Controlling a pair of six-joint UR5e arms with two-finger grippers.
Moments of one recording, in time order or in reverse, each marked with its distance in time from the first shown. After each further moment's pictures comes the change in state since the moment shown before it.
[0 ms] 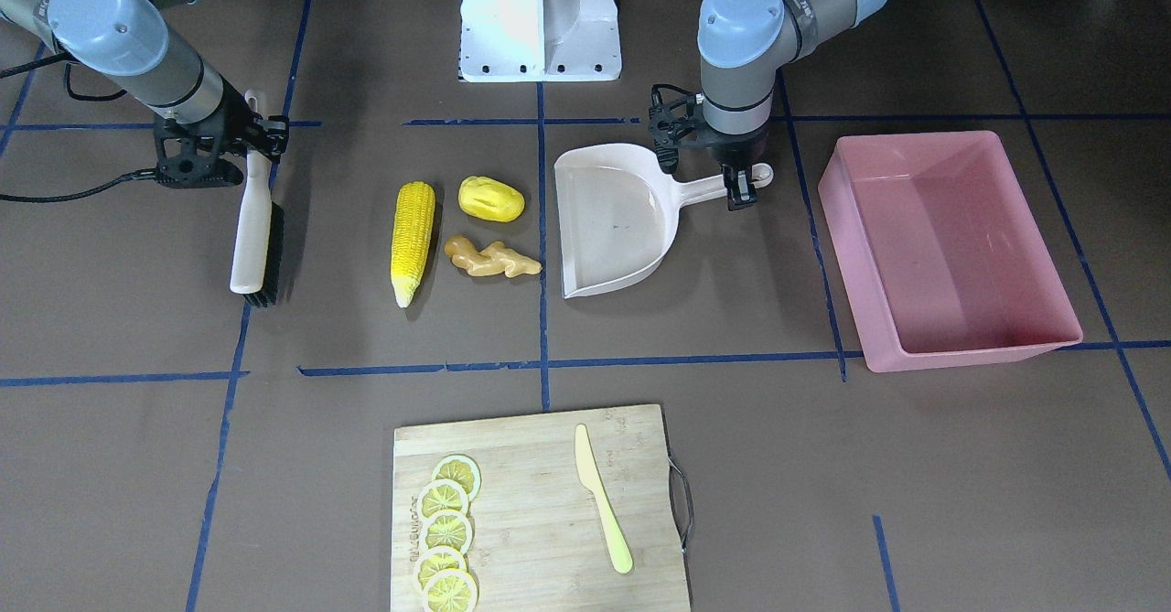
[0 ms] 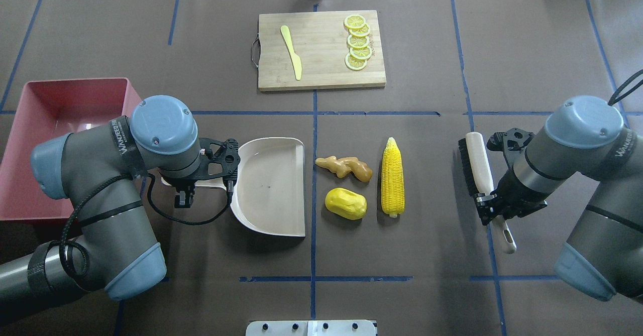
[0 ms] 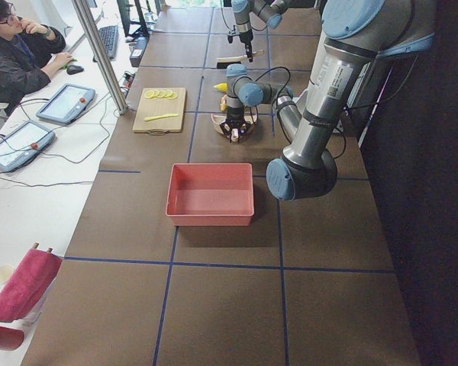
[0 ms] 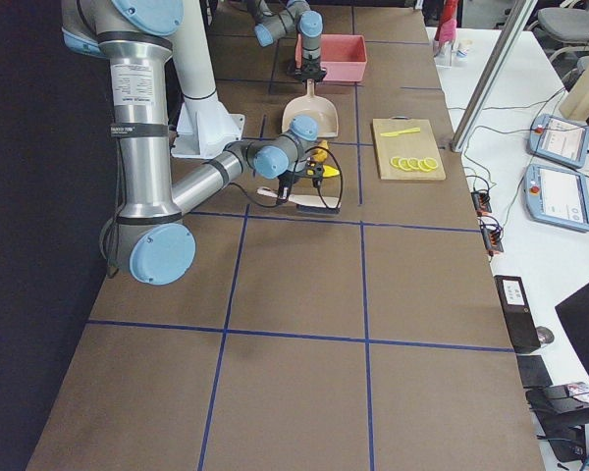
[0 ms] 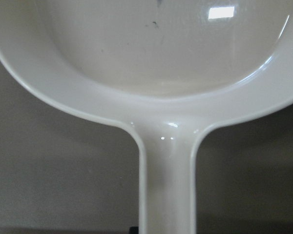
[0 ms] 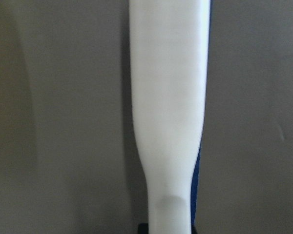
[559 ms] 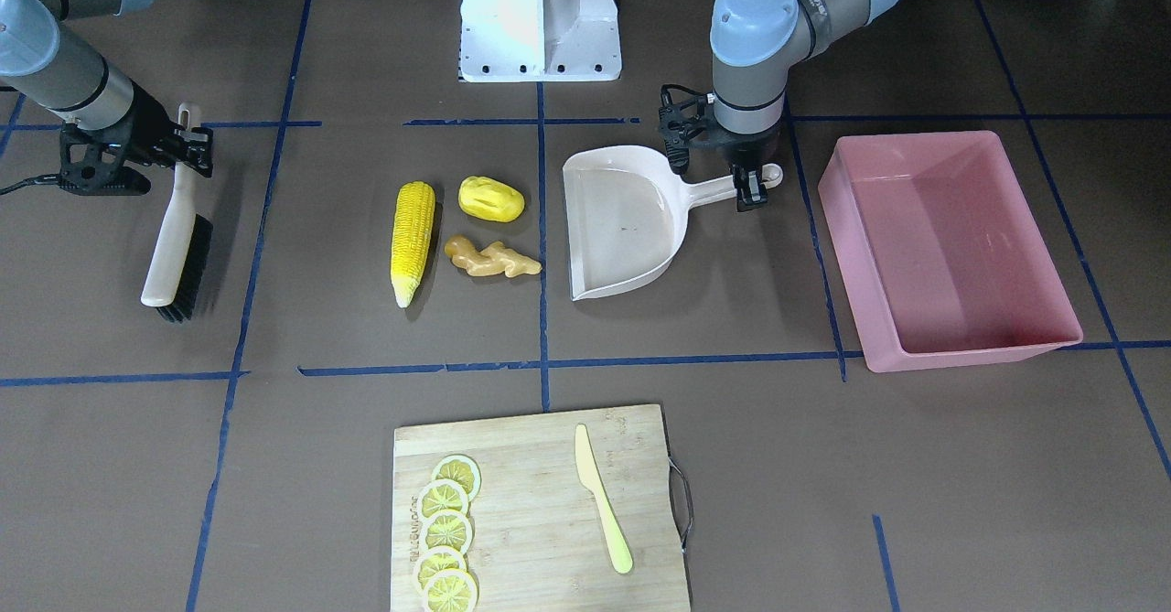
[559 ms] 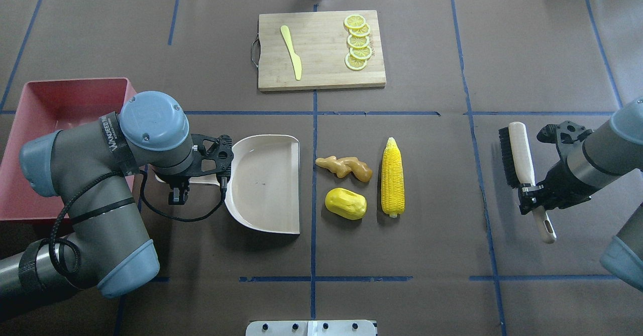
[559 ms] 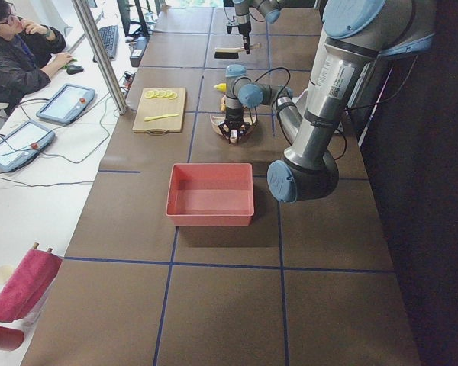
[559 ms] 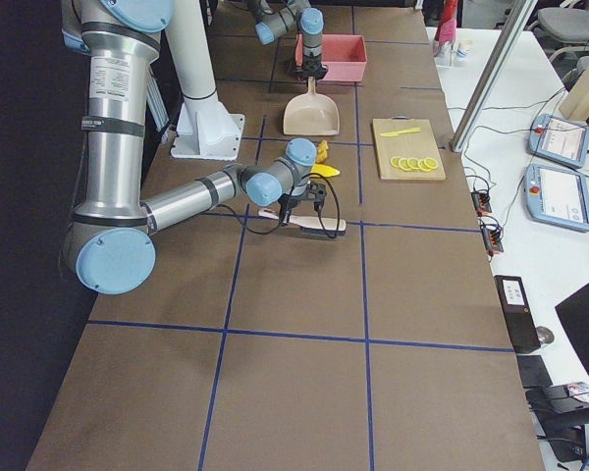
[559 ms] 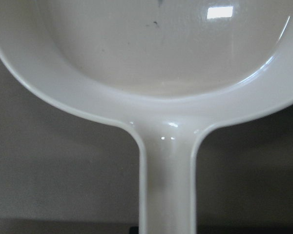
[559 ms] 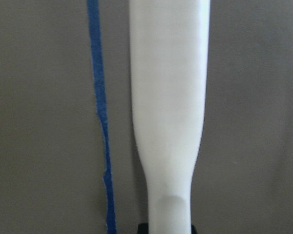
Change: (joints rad) left arm -0.016 0.014 -0.013 -0.002 -0.001 0.005; right arm 0.112 -0.138 -0.021 0.159 0.017 -0.026
